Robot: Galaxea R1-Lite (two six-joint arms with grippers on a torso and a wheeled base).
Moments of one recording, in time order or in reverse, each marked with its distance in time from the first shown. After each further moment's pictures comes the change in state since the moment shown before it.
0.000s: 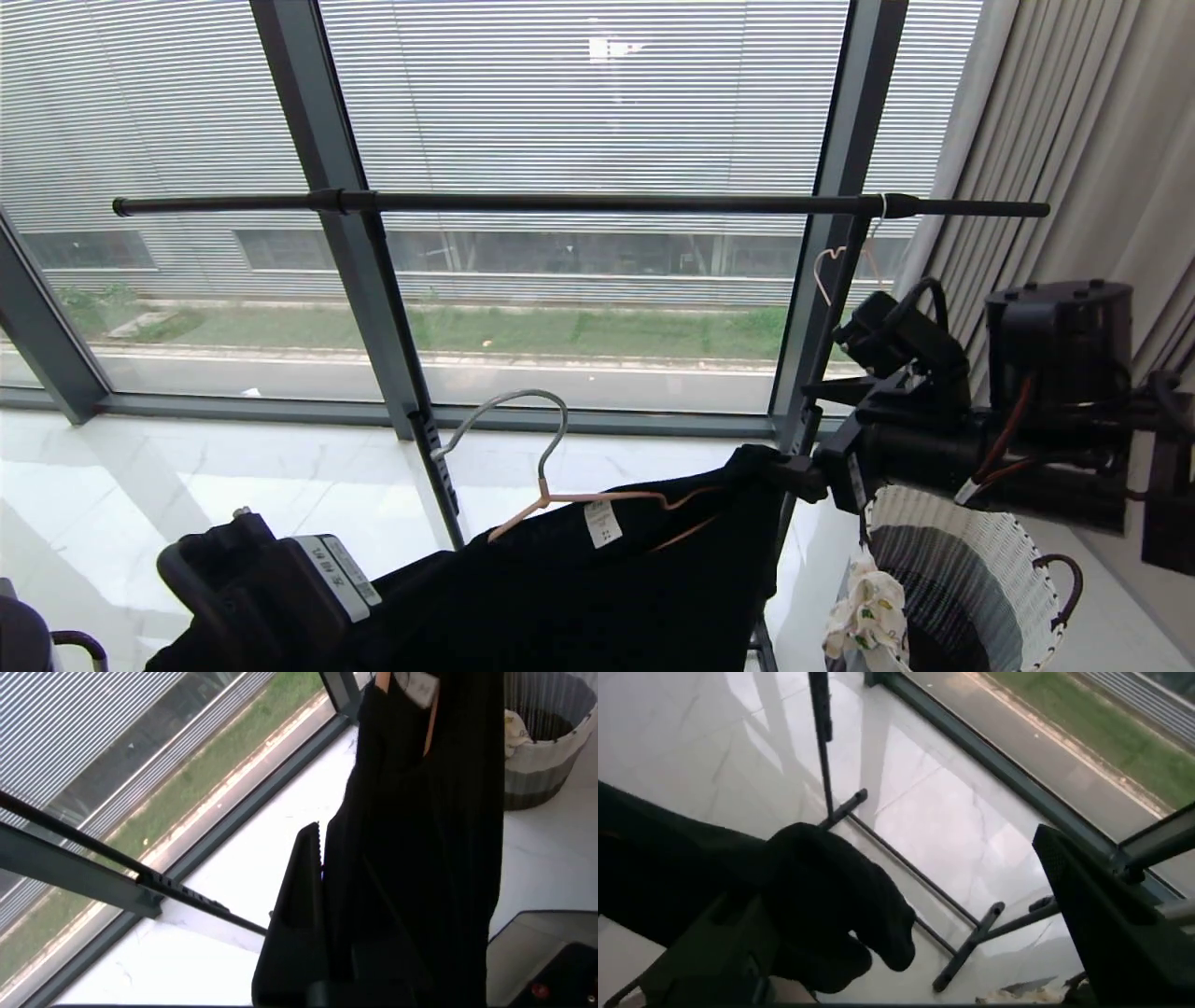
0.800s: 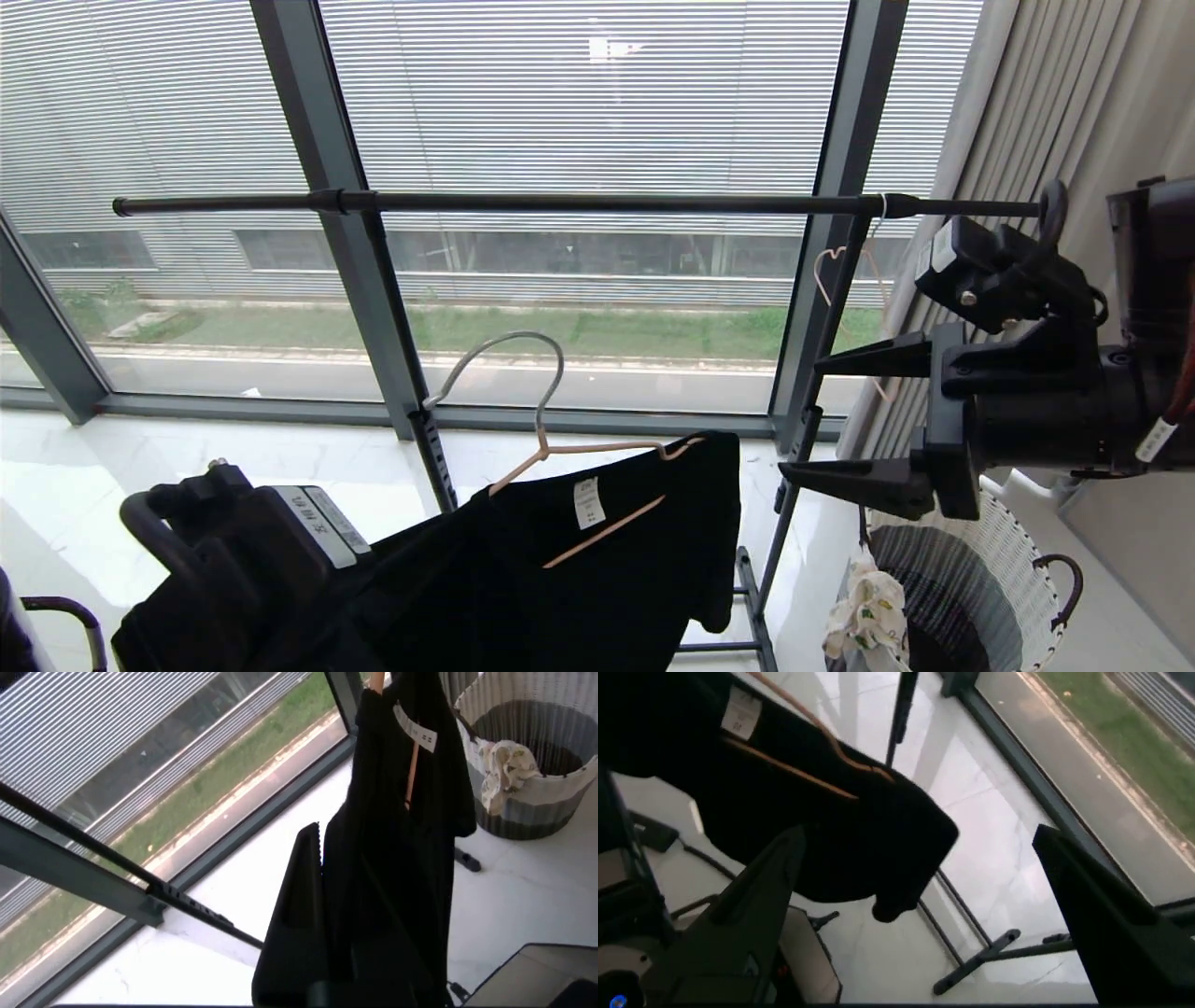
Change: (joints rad) left arm -0.003 0.008 -0.056 -0.032 -0.005 0.006; right arm 0.012 -0.147 -0.213 0.436 0.234 -0.169
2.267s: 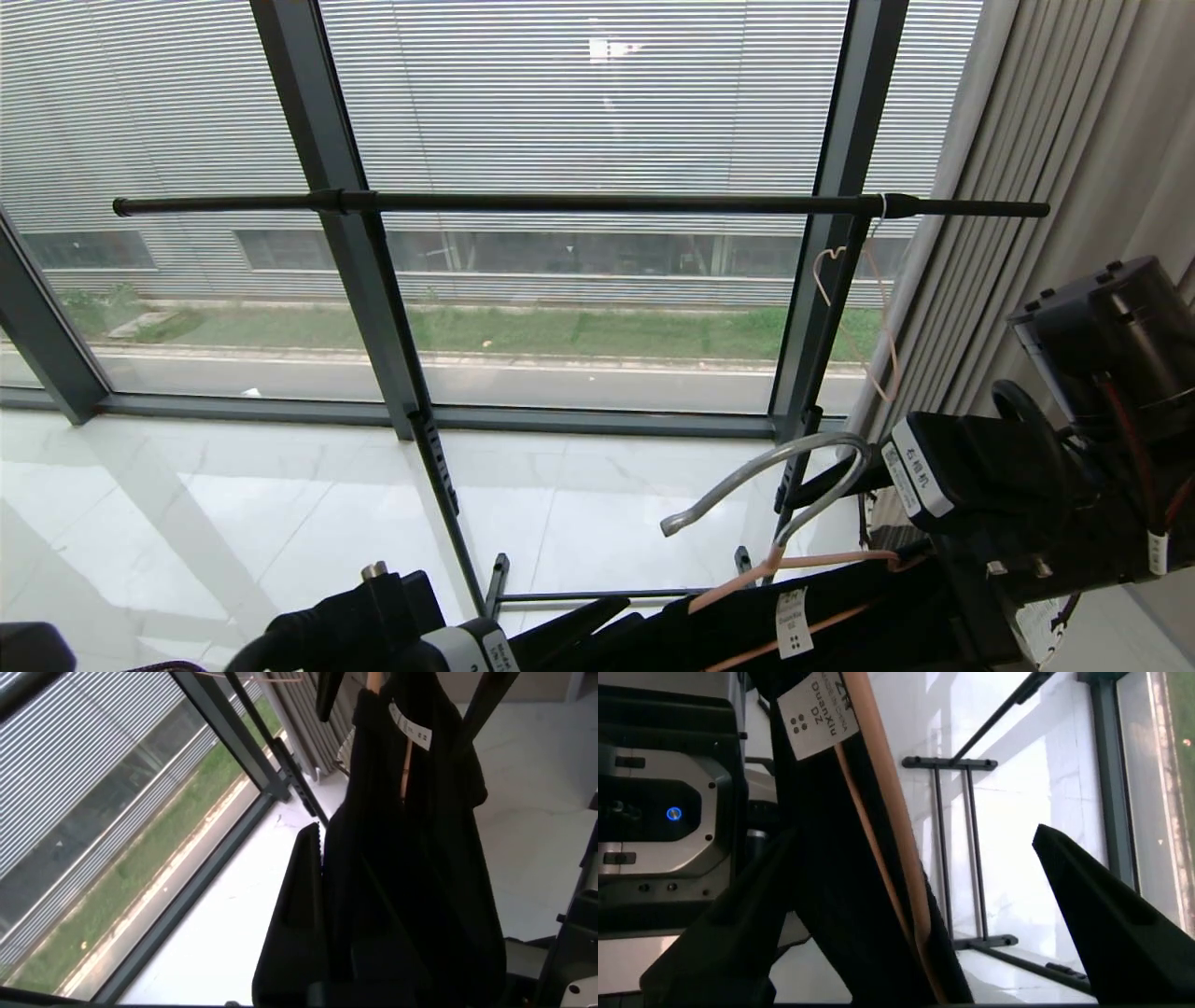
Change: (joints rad) left arm -0.279 0.134 -0.136 0.000 -0.029 0.007; right arm 0.066 0.032 0.034 0.280 0.135 -0.405
